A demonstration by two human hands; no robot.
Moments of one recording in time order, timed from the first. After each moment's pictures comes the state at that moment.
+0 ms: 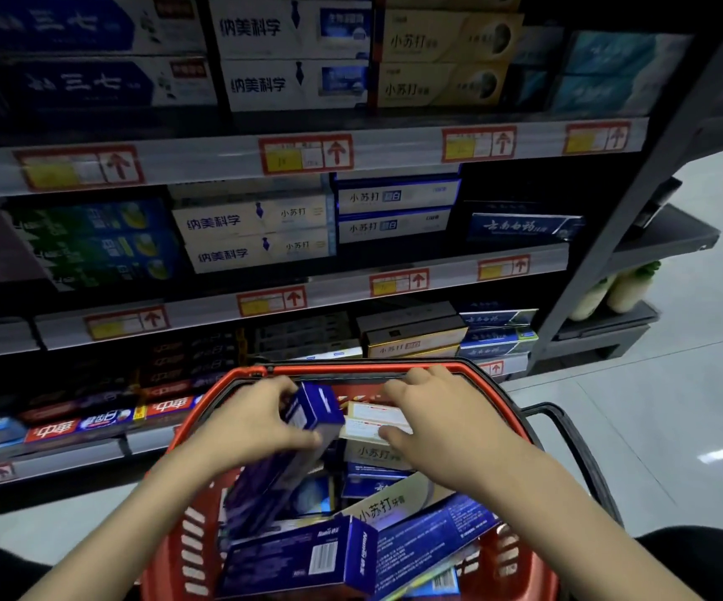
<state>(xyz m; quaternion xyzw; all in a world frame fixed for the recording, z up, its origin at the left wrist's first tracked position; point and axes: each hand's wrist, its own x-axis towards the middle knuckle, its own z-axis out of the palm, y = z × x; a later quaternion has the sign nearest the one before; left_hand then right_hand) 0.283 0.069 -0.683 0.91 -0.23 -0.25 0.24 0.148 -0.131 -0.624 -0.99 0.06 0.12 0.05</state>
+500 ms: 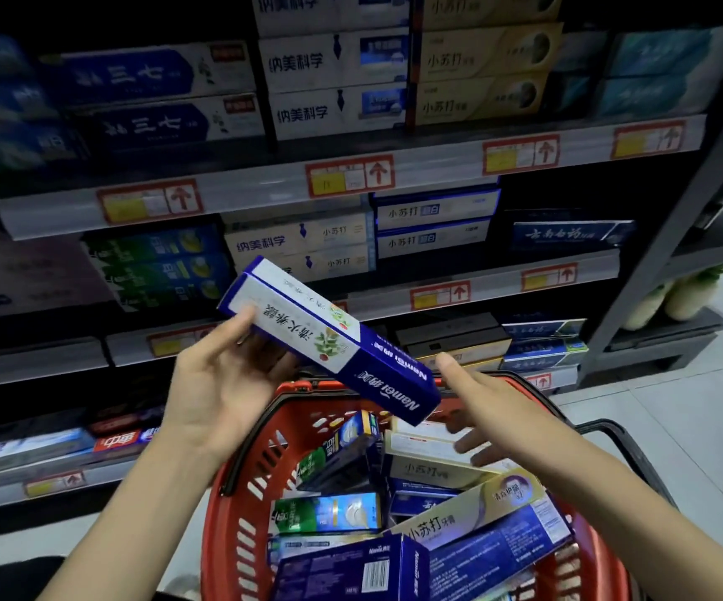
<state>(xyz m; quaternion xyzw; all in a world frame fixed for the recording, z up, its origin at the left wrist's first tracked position) 0.291 0.102 -0.610 0.43 0.00 -0.21 0.88 0.157 -0.135 -0.610 -0.81 0.28 0.10 0.50</state>
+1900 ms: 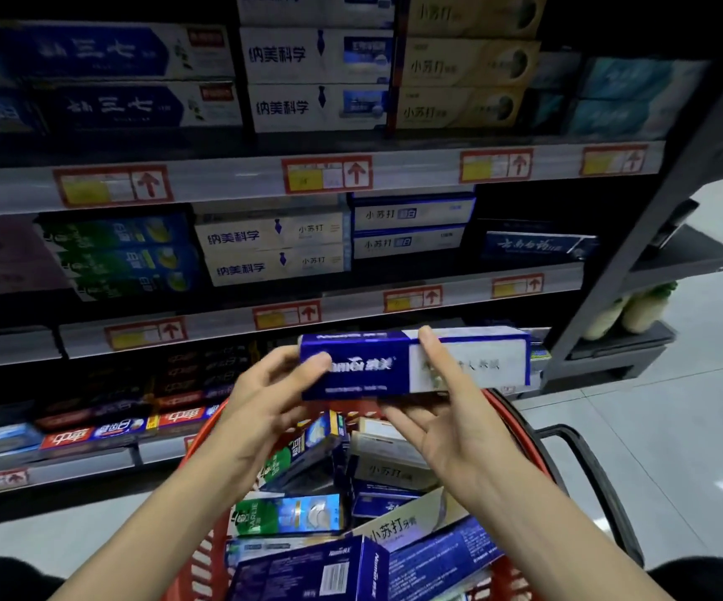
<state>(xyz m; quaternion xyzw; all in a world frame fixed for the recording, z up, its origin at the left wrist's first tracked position) 0.257 0.061 -0.642 0.63 -0.08 -0.25 0.73 0.157 -0.109 -0.610 -0.39 0.33 -0.10 0.86</state>
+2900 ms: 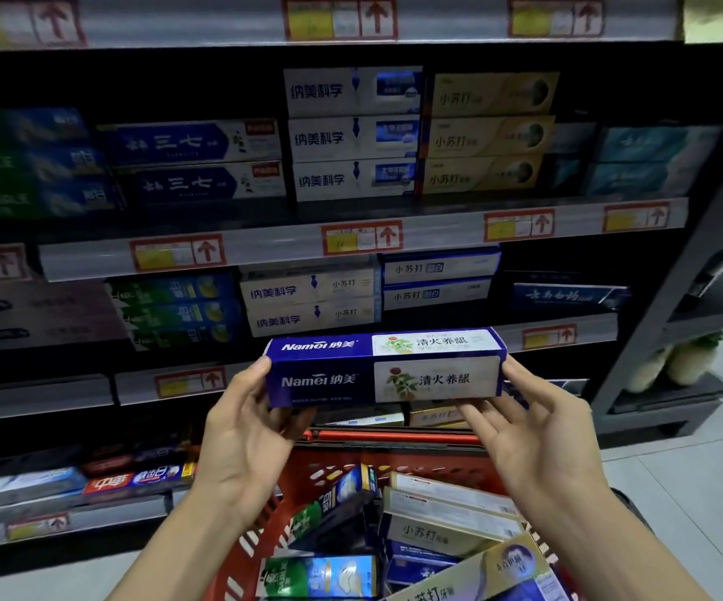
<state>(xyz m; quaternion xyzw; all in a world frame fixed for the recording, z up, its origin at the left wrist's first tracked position) 0.279 0.089 -0.618 0.42 0.01 -0.17 0.89 0.157 -0.139 -0.580 -0.36 0.25 -0.21 0.88</state>
